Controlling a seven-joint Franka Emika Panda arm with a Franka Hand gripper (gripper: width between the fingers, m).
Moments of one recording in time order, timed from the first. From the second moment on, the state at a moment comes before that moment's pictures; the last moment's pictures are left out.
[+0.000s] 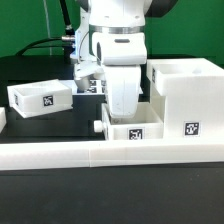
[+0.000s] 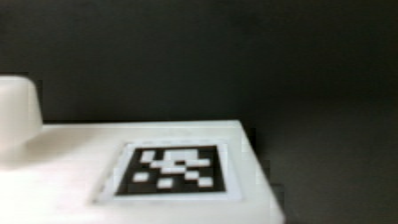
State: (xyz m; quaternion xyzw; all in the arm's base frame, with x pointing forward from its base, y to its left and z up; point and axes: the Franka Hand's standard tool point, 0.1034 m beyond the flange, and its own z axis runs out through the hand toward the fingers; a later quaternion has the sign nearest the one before) arm 0.541 -0.004 0.008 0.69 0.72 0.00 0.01
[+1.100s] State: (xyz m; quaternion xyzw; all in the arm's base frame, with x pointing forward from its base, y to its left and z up) arm 0.546 0.001 0.009 0.71 0.70 0.00 0.01
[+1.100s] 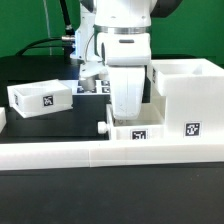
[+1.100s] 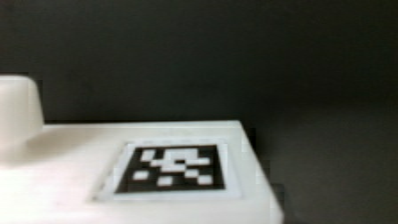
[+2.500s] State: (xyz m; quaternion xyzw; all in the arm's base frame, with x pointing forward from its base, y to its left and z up) arm 0.556 0.019 0.026 0.72 0.69 0.00 0.01
